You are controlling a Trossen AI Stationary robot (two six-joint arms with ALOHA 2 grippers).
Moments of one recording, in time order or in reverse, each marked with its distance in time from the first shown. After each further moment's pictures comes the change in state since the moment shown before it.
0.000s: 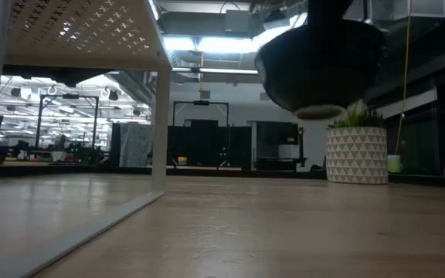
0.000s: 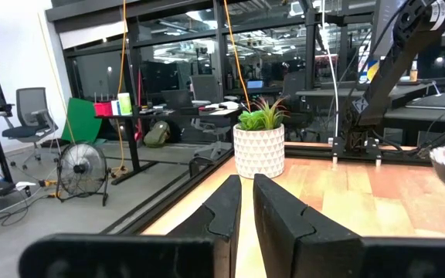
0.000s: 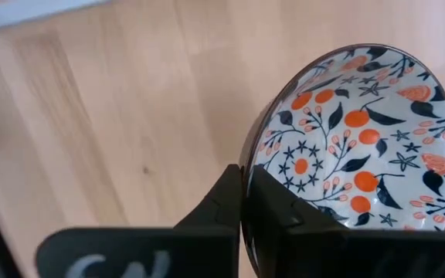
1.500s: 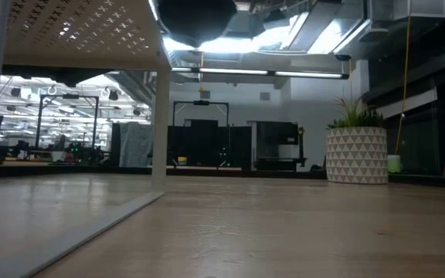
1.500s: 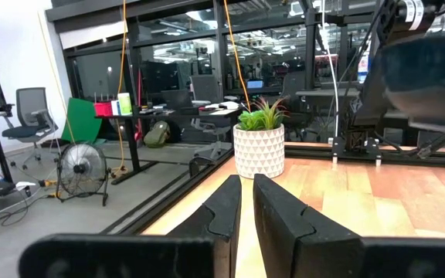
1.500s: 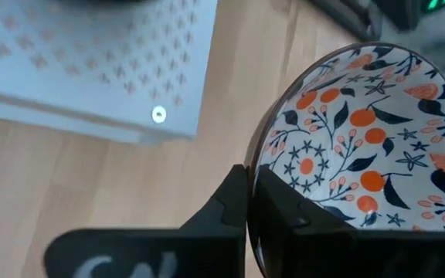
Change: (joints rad) left arm 0.000 0.000 0.000 0.000 0.000 0.000; right arm -0.190 -0.023 0.237 0.183 0.254 -0.912
